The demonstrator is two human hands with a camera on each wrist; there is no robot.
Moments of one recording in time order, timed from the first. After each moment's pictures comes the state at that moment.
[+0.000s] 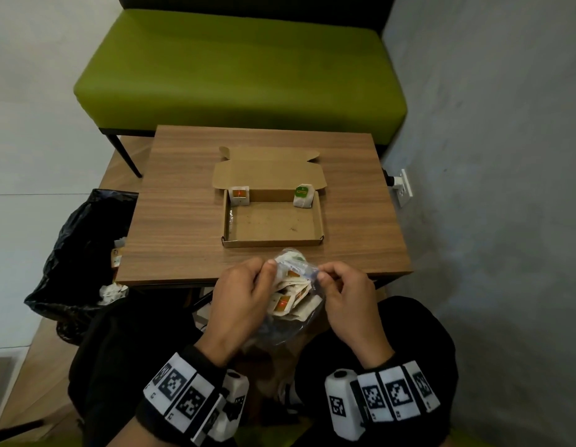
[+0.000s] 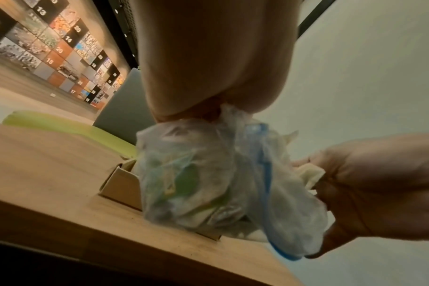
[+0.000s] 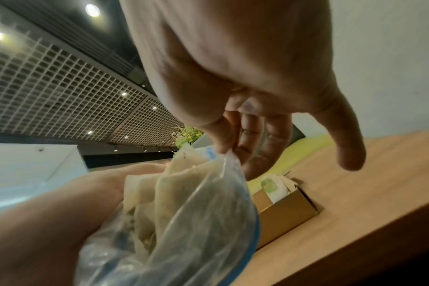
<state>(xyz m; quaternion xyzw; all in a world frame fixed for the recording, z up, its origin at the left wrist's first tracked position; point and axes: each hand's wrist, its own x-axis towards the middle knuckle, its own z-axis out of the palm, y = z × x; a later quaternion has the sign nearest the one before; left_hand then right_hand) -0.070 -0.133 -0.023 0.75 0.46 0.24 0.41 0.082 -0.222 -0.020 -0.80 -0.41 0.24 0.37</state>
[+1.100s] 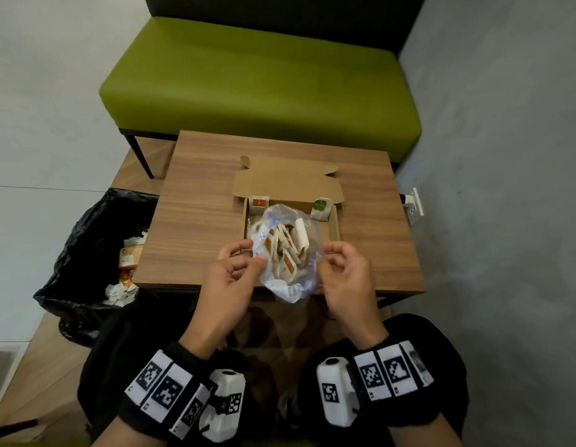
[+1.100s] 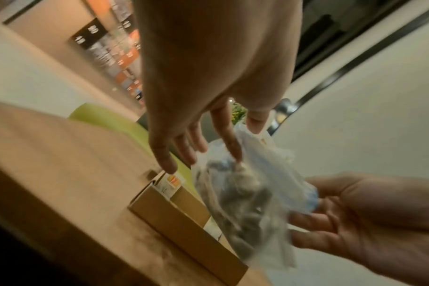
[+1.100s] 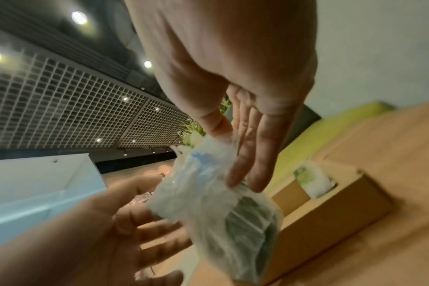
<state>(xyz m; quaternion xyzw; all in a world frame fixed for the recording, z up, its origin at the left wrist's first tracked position) -0.104 -0.093 -0.030 0.56 0.48 0.32 0.59 0.063 -0.171 -0.003 -0.73 -0.29 0.36 0.50</state>
